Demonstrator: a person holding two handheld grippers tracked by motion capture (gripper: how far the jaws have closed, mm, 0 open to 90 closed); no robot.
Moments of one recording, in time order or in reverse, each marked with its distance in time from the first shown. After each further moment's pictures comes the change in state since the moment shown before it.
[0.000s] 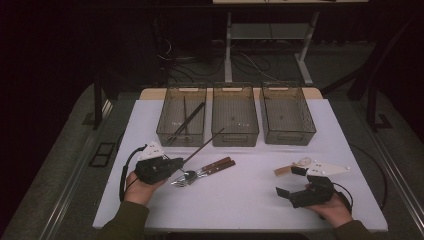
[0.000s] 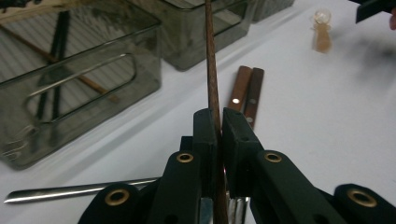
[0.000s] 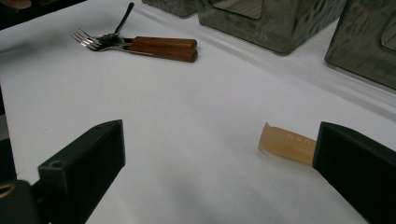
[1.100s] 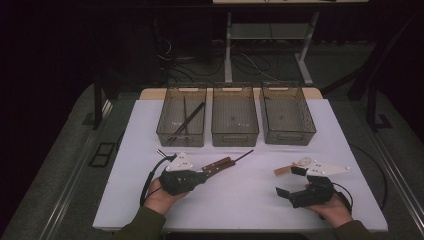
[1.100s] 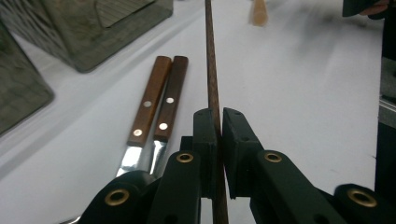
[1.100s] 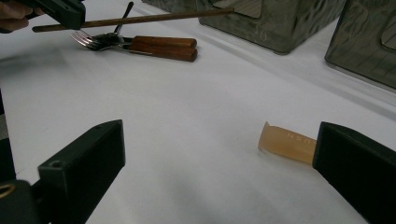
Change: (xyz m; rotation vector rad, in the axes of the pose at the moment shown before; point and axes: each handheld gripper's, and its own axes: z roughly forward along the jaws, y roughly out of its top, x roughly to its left) left arm -0.053 0.006 0.037 0.090 -0.155 0.117; right arm 0.000 0.000 0.000 0.000 -0.002 0.000
